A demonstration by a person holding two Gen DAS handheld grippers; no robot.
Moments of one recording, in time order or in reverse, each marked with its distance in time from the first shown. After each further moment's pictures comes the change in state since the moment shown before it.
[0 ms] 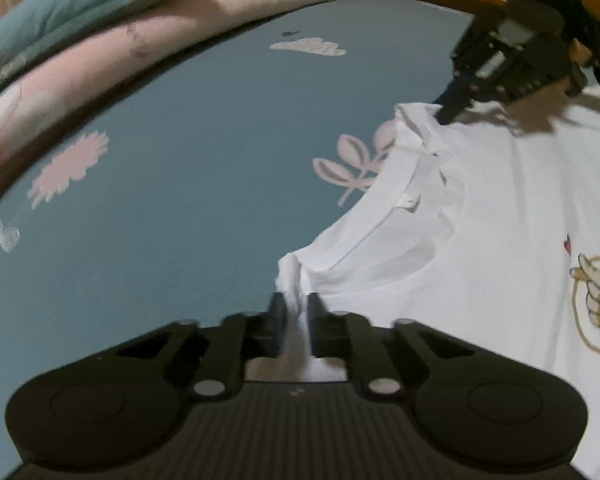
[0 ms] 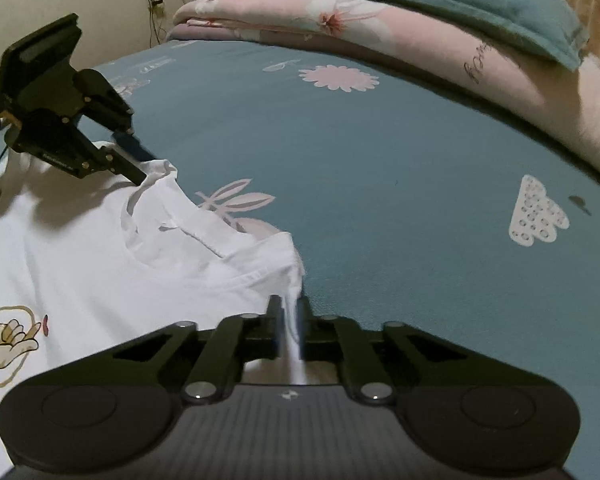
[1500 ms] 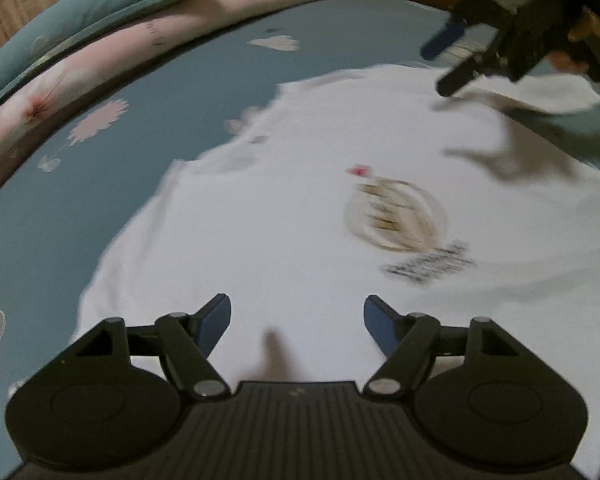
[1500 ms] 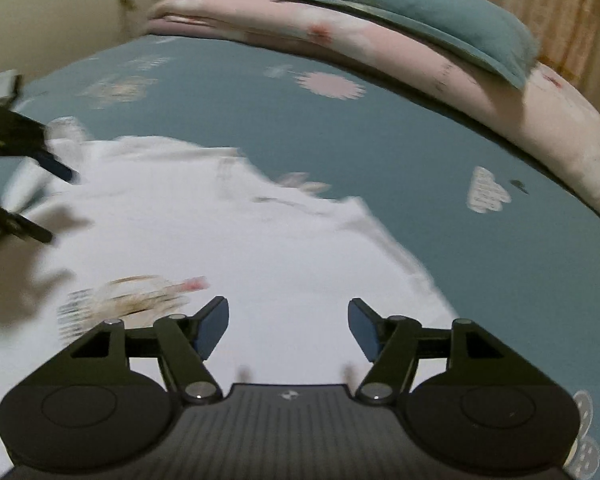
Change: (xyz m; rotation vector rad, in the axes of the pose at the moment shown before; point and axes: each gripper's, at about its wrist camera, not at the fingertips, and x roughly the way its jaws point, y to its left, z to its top) left arm -0.136 -0.154 -0.048 -0.119 0.101 0.029; right arm -0.127 0.131 -0.011 0.087 0.066 -0.128
